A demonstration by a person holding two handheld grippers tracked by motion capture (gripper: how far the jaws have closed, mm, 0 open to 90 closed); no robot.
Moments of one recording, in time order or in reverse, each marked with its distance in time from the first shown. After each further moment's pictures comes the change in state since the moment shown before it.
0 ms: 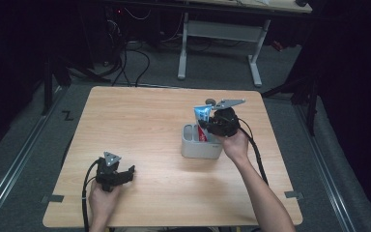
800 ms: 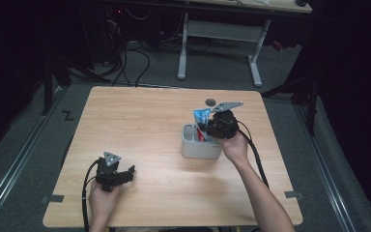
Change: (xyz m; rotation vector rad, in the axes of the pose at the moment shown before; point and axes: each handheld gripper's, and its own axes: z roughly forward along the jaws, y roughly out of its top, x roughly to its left) left arm 0.000 0.000 0.000 0.000 -0.002 -0.002; right arm 0.000 -0.007 0.006 0.019 0.011 -0.007
